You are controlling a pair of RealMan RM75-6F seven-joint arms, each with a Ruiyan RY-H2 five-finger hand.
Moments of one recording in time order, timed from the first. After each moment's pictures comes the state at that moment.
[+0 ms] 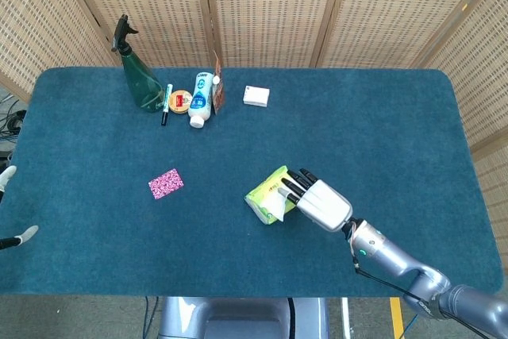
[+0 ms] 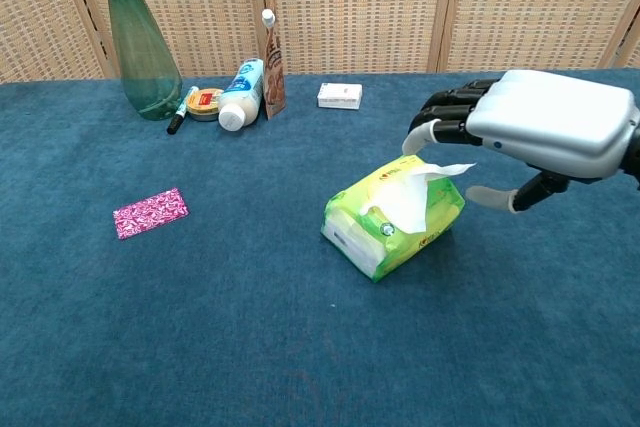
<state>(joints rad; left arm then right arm) -0.09 -0.98 -0.07 -1.68 1.42 1.43 -0.11 0.64 -1.46 0.10 -1.31 -1.87 1.11 -0.21</state>
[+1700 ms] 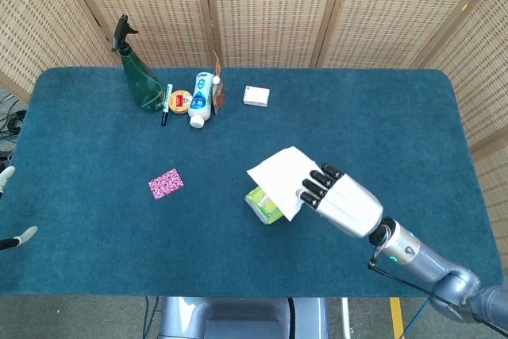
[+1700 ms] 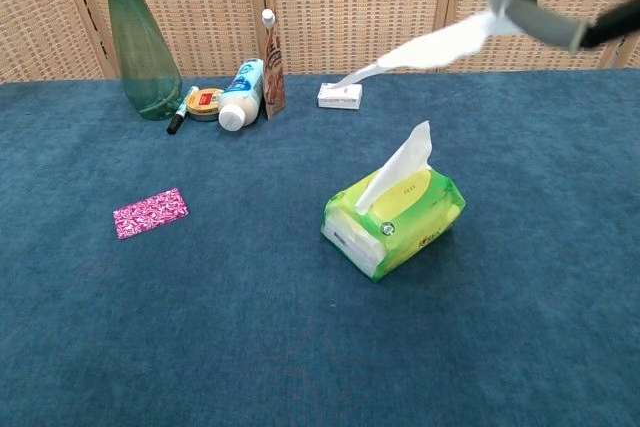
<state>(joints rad) -0.08 -0.97 -0.06 -1.69 1.43 1.44 -0.12 0.63 -1.25 0.07 -1.46 -2.01 1.49 -0.16</state>
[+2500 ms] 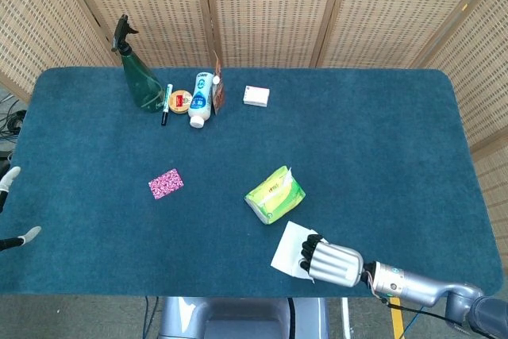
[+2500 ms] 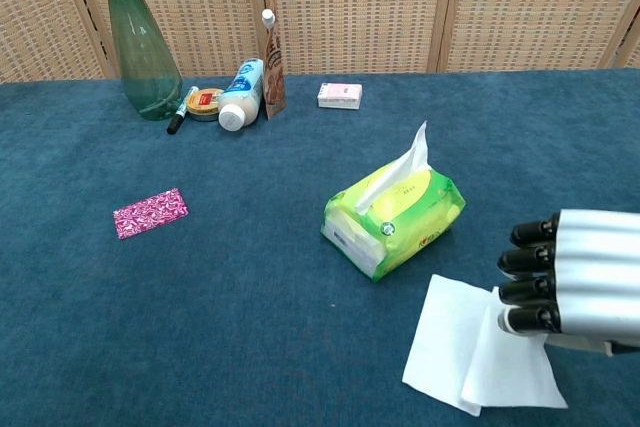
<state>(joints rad) -0.10 -0.98 -0.06 -1.69 1.42 1.42 -0.09 0.62 -1.44 -0.19 -1.10 -2.27 1.39 -0.27</state>
